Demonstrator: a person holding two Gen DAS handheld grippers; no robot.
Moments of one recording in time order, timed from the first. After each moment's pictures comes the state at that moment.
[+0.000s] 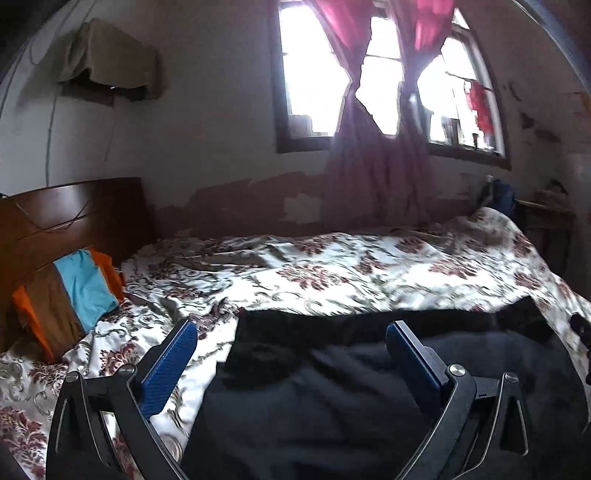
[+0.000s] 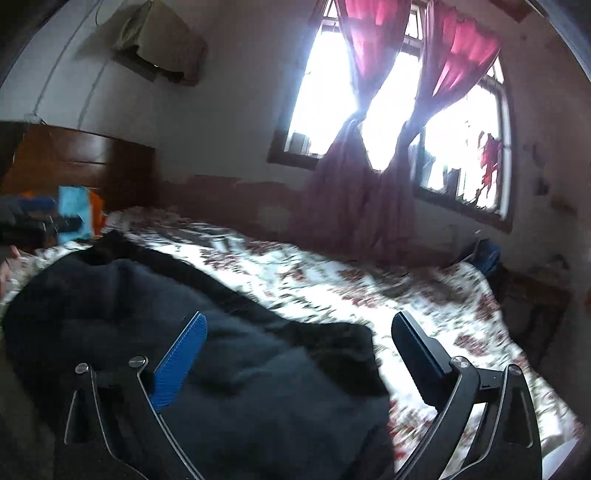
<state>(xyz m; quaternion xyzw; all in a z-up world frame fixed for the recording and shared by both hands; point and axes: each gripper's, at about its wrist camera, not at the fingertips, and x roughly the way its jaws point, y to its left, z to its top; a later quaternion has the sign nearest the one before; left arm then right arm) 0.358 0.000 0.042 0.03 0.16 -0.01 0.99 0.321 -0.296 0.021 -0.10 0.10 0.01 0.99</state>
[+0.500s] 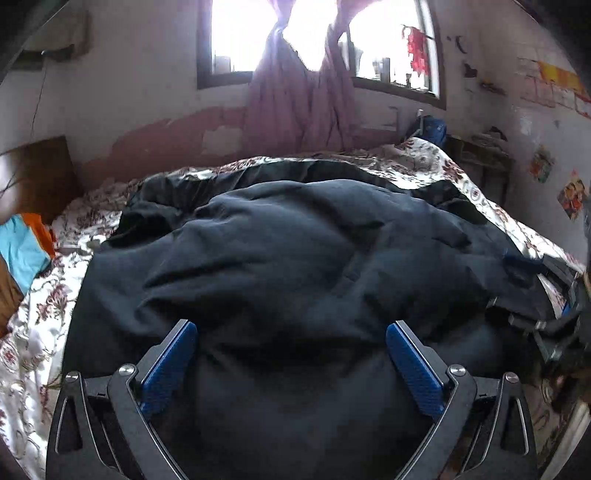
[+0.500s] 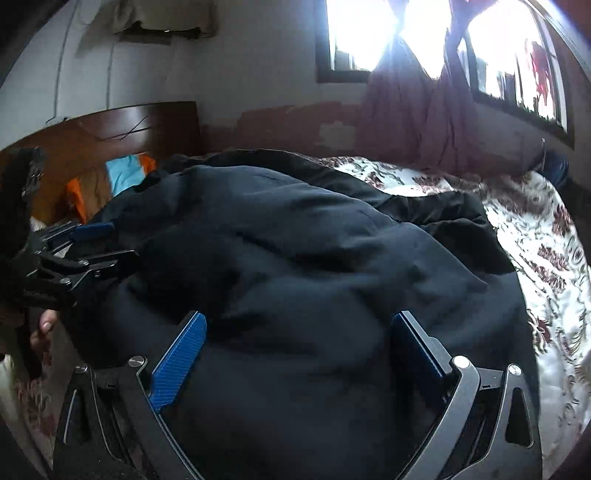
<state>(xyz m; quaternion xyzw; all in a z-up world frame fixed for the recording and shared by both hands) 0.339 -0.036 -0.044 0.04 0.28 -0.14 0.95 0.360 -0.298 -0.068 -0.02 0.26 0.12 0.96</state>
